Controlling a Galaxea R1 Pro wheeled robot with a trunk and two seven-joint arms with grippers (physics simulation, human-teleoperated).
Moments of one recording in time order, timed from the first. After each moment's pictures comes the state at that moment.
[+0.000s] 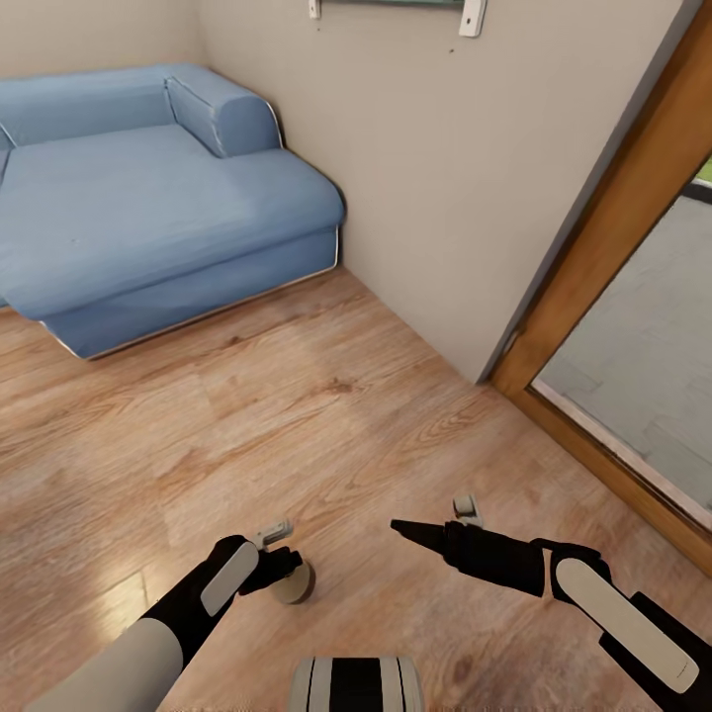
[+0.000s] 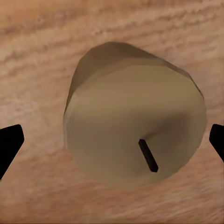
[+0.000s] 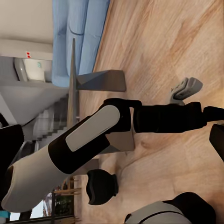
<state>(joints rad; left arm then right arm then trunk) -0.65 0.04 -0.44 -0.67 0.98 0.57 0.41 -0.41 -0.52 0.59 -1.55 -1.47 0.61 0.38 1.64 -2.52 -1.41</state>
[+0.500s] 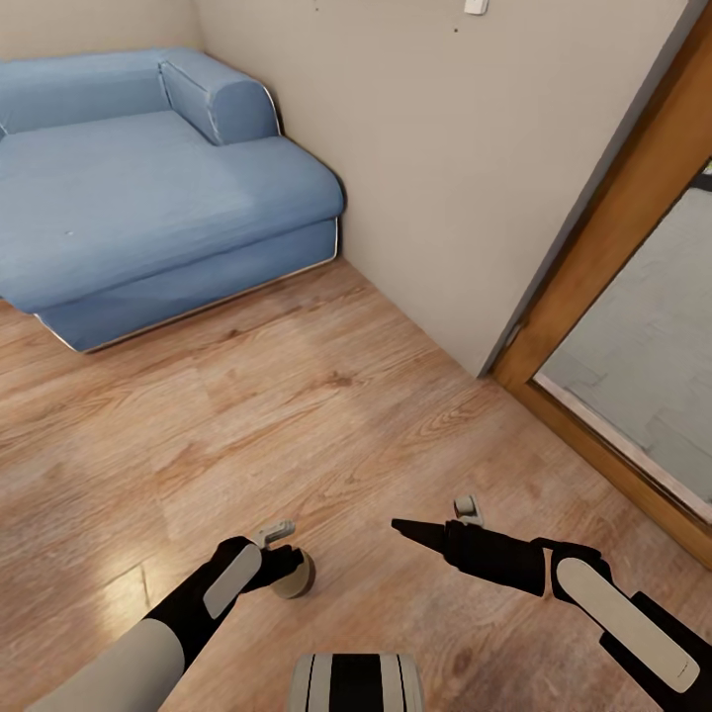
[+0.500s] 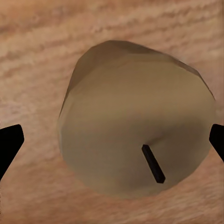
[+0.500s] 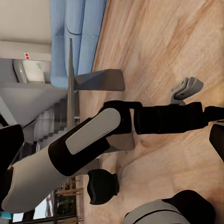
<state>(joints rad) -0.65 0.04 -0.48 -0.67 0.98 0.52 0.40 -0.41 -0.52 0.59 -1.55 -1.47 0.61 0.38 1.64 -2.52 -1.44</state>
